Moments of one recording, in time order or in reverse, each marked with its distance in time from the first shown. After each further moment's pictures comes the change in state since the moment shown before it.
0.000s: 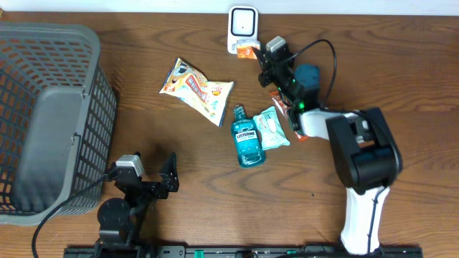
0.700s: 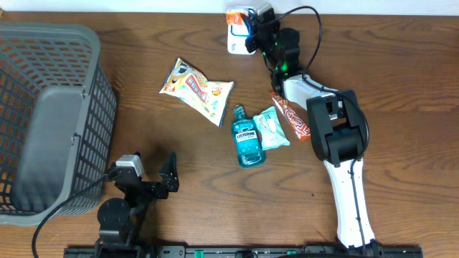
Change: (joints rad) left arm 0.000 0.000 0.000 0.000 0.000 0.000; right arm 0.000 0.359 0.633 -0.256 0.030 0.046
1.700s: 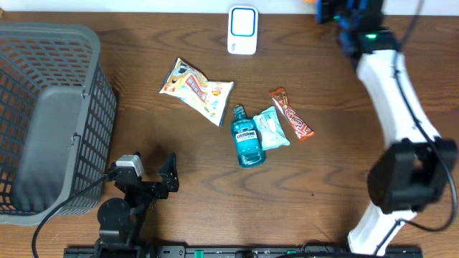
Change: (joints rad) left arm 0.000 0.000 0.000 0.000 0.000 0.000; right arm -0.229 -0.600 0.029 -1.025 0.237 -0.118
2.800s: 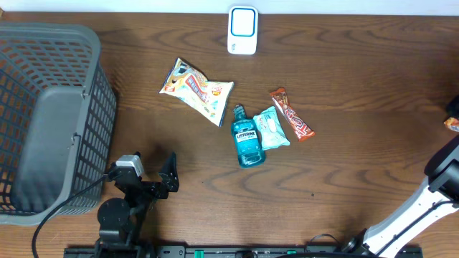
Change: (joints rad) left arm 0.000 0.000 0.000 0.000 0.000 0.000; right arm -0.730 0.287 -0.014 -0.484 0.513 0.307
